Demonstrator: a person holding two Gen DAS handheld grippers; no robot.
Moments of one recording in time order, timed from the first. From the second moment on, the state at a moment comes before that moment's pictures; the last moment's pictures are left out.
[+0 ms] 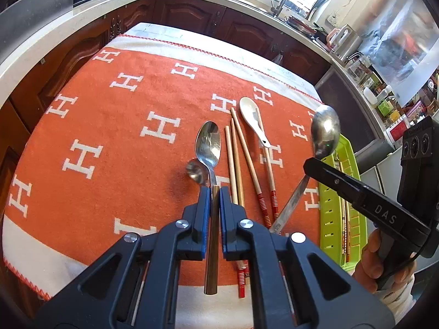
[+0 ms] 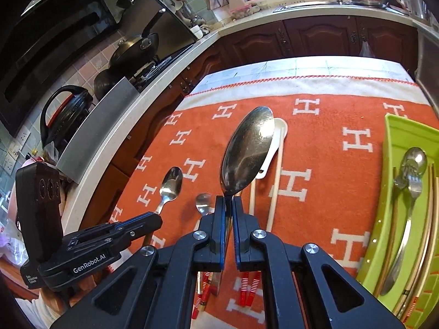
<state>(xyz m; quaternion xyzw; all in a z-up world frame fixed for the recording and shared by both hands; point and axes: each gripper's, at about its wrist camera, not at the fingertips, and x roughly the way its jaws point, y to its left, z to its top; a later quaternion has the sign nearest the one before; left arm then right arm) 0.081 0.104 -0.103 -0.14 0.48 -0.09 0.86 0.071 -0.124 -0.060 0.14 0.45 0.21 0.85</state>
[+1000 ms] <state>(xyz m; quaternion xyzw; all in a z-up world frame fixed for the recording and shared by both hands) 0.058 0.032 -0.034 -0.12 0.45 -0.19 0.87 -0.034 -0.237 0.029 0.18 0.39 0.16 0.89</state>
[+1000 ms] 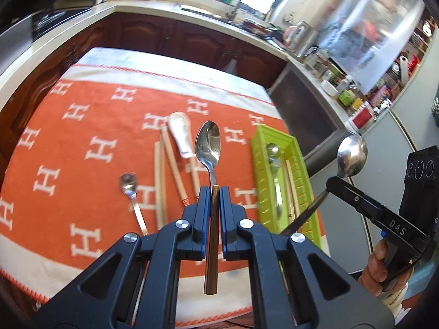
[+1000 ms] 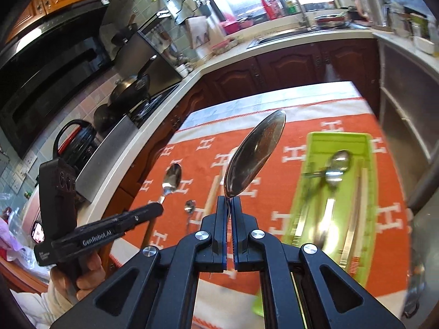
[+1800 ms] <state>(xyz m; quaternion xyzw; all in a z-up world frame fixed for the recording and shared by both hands) 0.090 -0.151 -0.096 -0.05 0.51 -0.28 0.81 -0.032 -0.348 -0.024 0.10 0.49 0.05 0.87</state>
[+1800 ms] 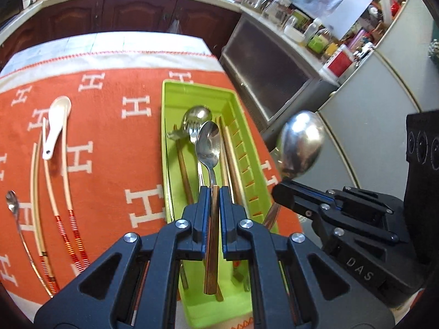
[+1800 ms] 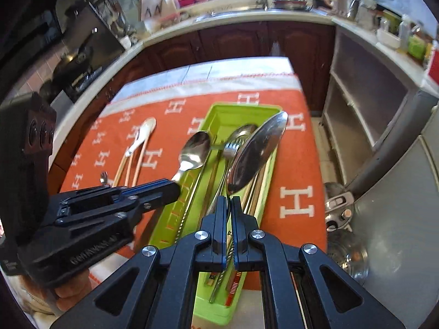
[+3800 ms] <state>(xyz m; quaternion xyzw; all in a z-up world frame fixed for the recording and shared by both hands) 0.099 0.082 -0.143 -0.11 0.56 -0.09 0.81 0.016 -0.166 -0.056 0.11 0.53 0.15 0.83</state>
